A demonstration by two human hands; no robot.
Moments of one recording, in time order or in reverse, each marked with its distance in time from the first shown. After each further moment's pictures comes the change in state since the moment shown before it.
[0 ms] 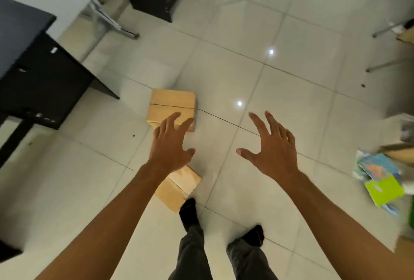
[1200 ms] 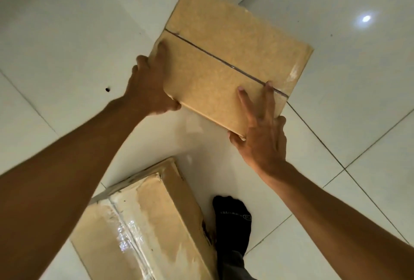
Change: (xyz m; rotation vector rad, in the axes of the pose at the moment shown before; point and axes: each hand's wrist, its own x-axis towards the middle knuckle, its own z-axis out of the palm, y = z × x) left_hand 0.347 -0.436 0.425 -0.166 -0.111 -0.592; right_hand 0.409 -0.080 0.600 -0.110 -0.224 -0.277
